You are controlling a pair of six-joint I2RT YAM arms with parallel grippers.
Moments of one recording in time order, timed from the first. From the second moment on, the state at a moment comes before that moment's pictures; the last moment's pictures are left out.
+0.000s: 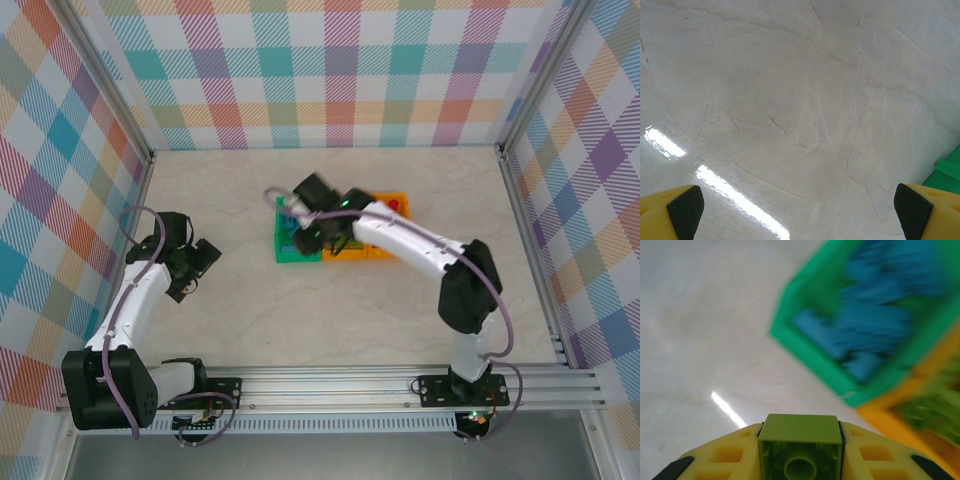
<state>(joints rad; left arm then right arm) 0.05 1.17 0.87 -0.87 -0.01 -0.84 0.80 1.88 1.72 -0.89 -0.05 0.12</state>
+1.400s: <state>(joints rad) -0.04 1.19 0.79 -0.57 -0.22 -0.61 0.12 1.24 0.74 -0.26 0.18 0.12</state>
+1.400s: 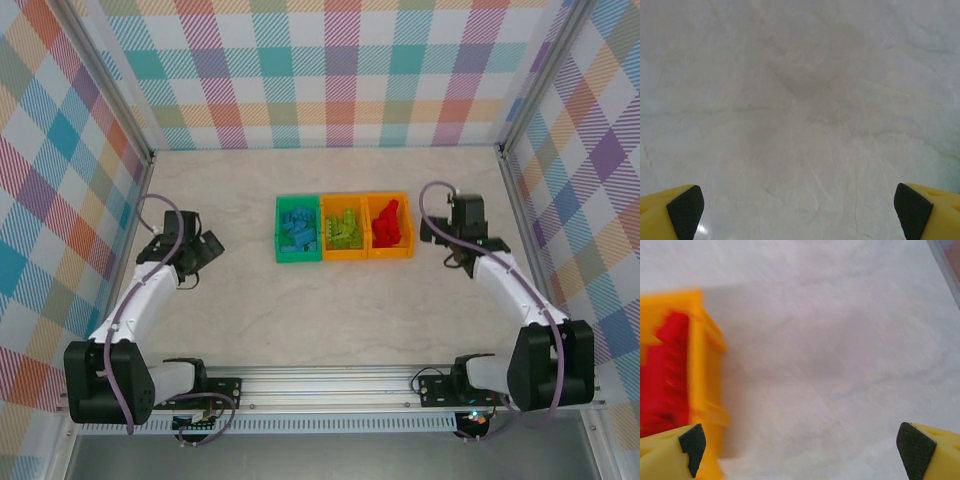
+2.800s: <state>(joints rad) -0.12 1.56 0.39 0.72 -0.25 -0.10 0.01 1.52 0.40 0.69 -0.01 0.06</state>
